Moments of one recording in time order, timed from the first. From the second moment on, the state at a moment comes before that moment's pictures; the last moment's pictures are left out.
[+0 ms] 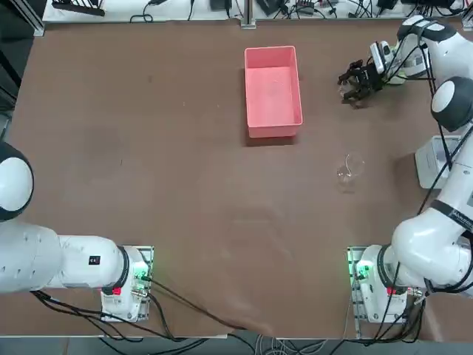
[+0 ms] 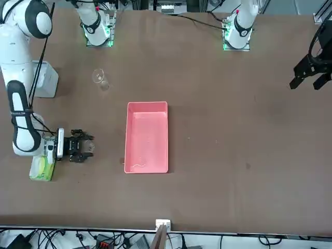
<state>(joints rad) -0.38 1.02 0.16 -1.36 0.84 1.74 -2.32</state>
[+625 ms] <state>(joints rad) -0.42 0.98 0.14 -1.31 0.79 1.73 -2.28</state>
